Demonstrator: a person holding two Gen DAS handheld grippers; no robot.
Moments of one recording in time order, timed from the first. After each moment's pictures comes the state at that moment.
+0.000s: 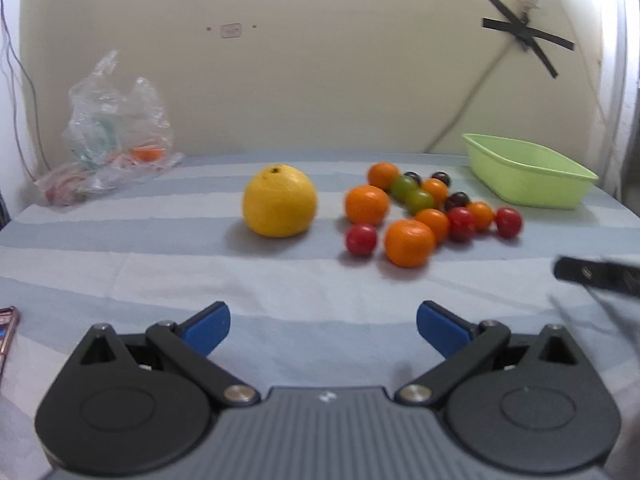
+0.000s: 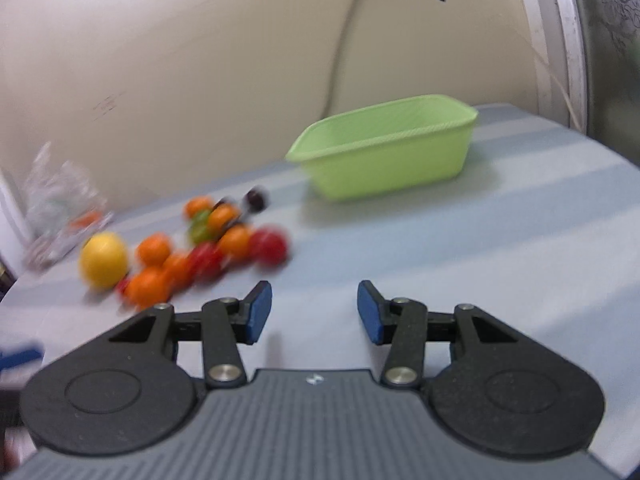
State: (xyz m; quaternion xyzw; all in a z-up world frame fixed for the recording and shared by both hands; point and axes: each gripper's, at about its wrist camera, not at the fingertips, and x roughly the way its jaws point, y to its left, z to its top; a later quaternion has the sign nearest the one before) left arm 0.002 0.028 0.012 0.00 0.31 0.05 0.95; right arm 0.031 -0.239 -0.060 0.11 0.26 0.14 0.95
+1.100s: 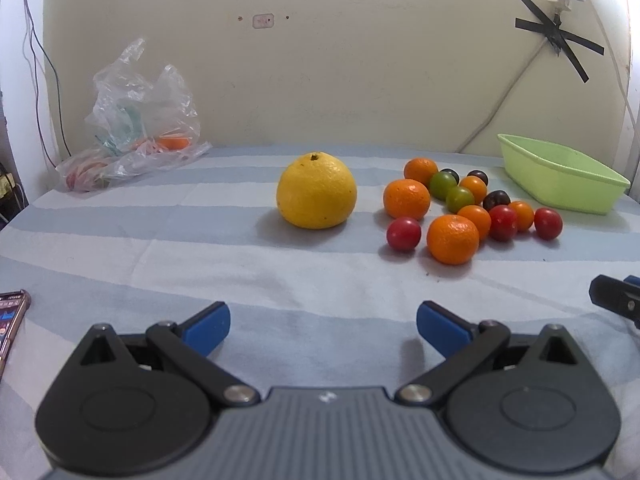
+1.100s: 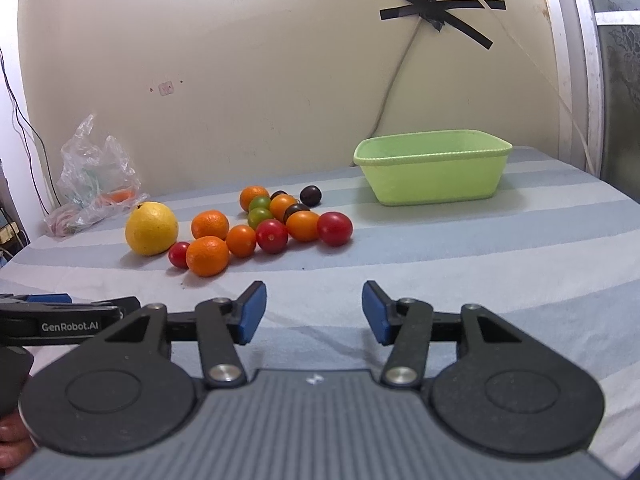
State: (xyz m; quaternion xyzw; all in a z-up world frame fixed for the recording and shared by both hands) left arm 0.005 0.041 -0.001 -0.01 0.31 0.09 0.95; right arm -0.005 -0.214 -0.054 0.05 0.21 0.21 0.95
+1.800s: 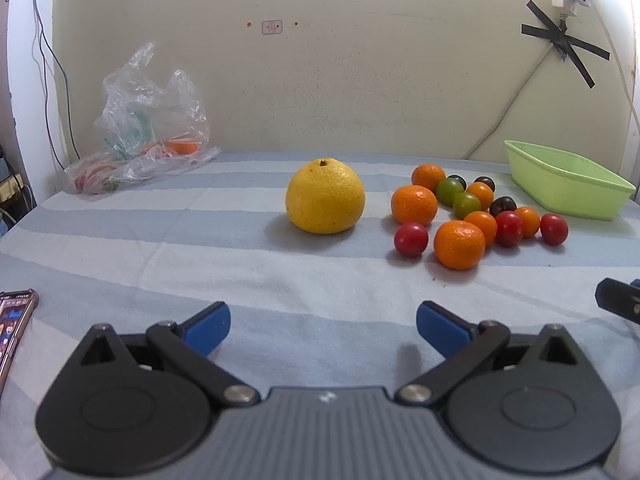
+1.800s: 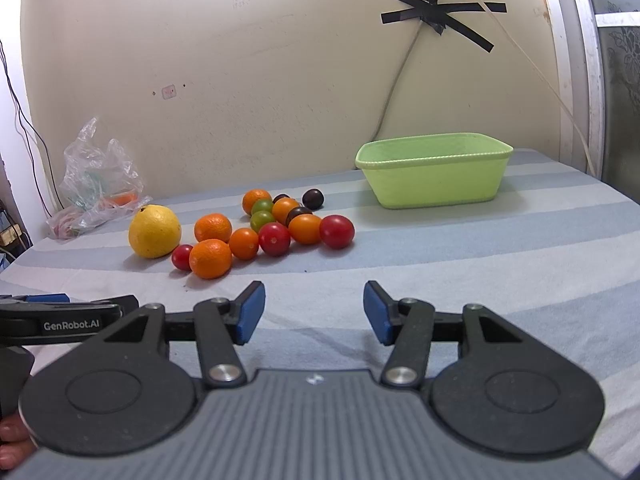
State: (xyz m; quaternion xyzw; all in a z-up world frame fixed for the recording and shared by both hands) left arm 0.002 0.040 0.001 -0.01 0.30 0.10 0.95; right arm -0.006 -0.218 -0.054 0.05 0.21 0.22 0.95
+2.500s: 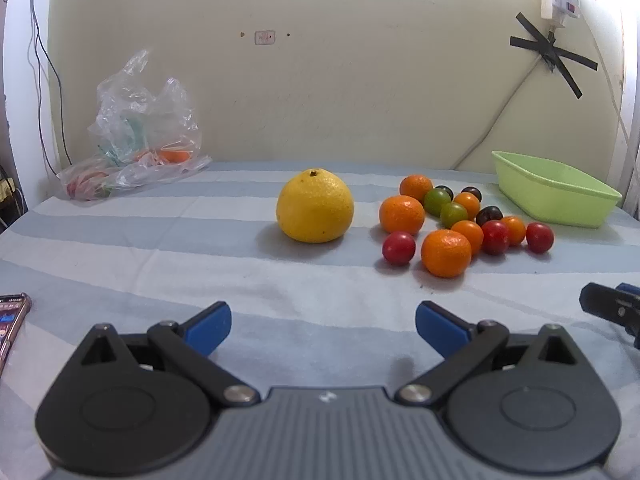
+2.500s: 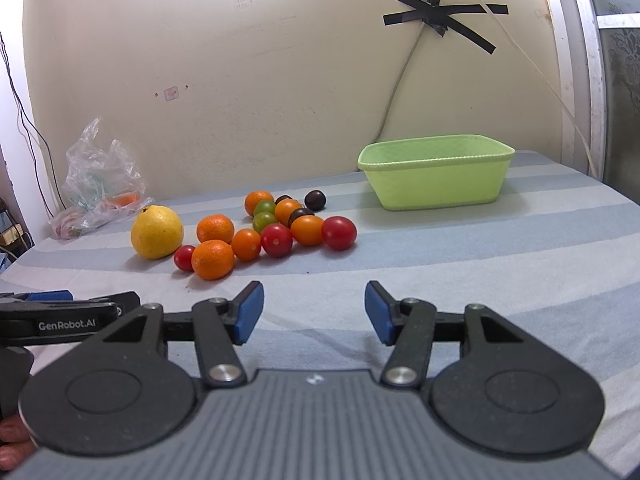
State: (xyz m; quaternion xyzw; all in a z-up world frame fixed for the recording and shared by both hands) left arm -0.004 0.041 0.003 -0.02 0.28 0.08 0.96; right arm -0.006 -0.221 -0.053 0.05 0.20 0.22 0.95
